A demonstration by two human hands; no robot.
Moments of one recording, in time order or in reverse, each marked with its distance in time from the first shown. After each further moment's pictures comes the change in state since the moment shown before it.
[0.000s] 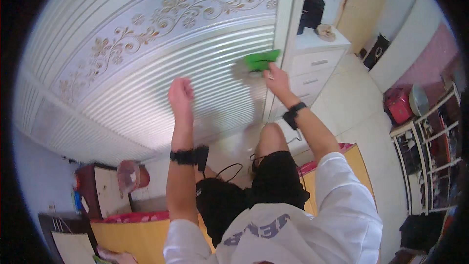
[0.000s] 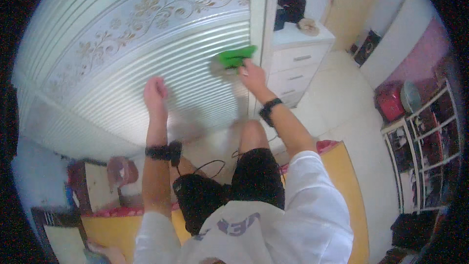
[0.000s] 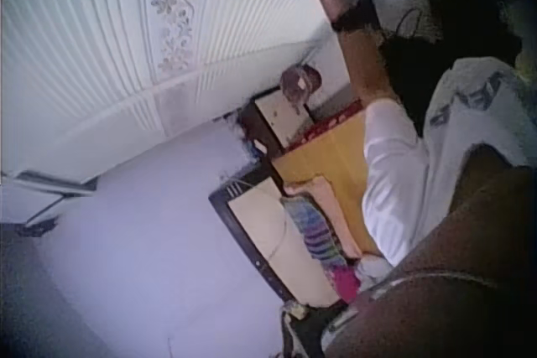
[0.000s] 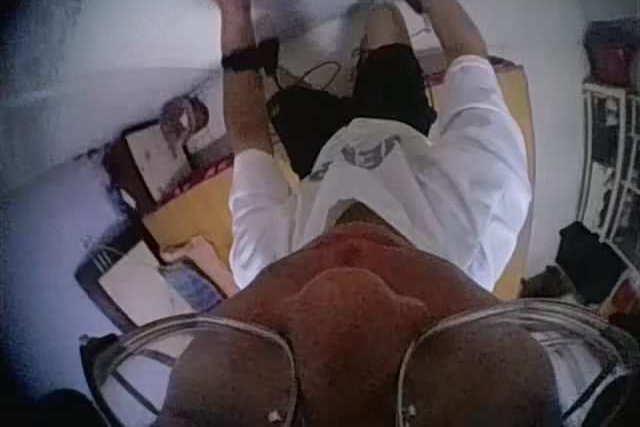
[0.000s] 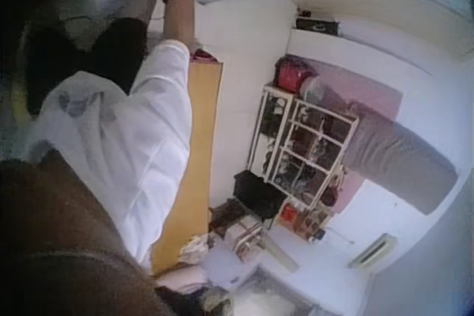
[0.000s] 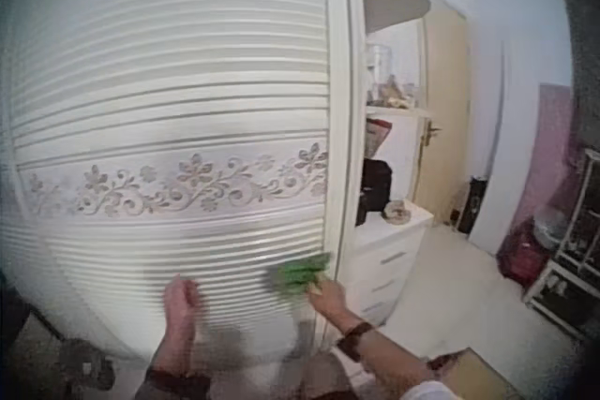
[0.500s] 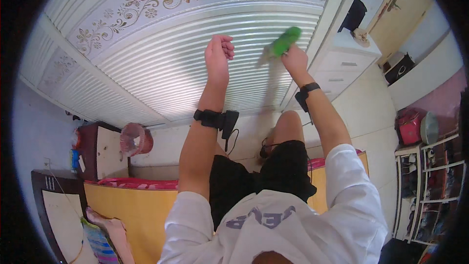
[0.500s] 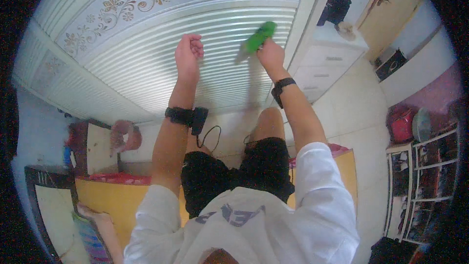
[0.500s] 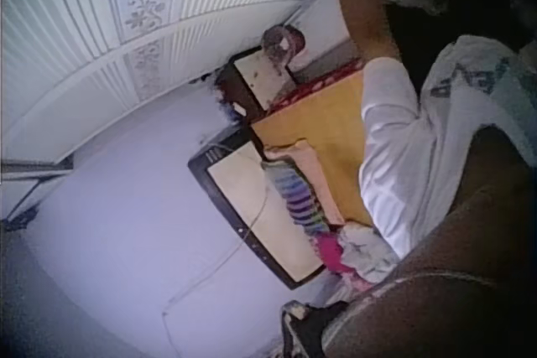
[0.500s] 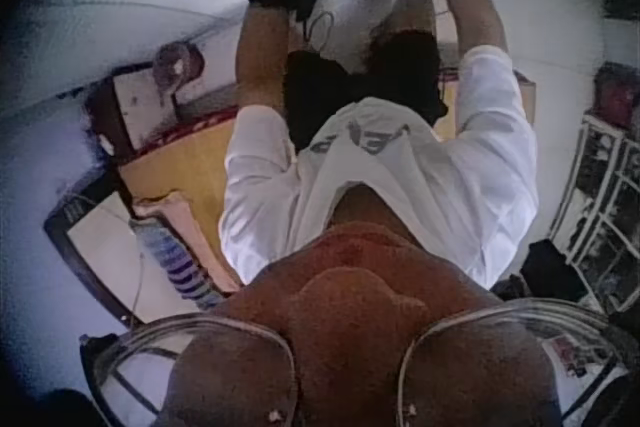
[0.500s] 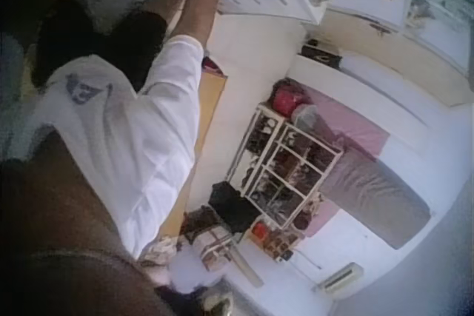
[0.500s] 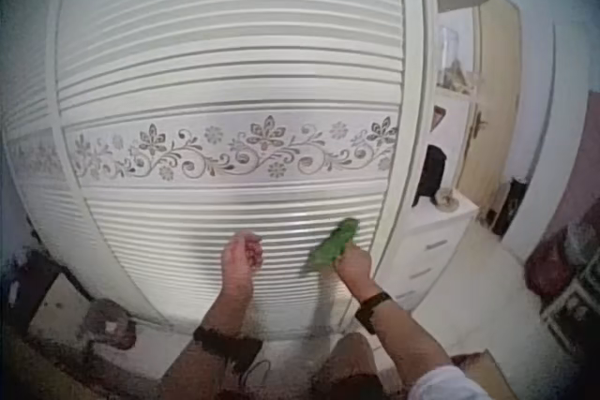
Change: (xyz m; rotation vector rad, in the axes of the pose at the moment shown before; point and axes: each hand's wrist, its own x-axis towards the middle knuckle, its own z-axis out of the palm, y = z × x) left_hand 0.011 0.024 0.020 -0.484 -0.062 -0.309; right_hand 0.030 -0.055 0.031 -0.235 -0.122 -0.047
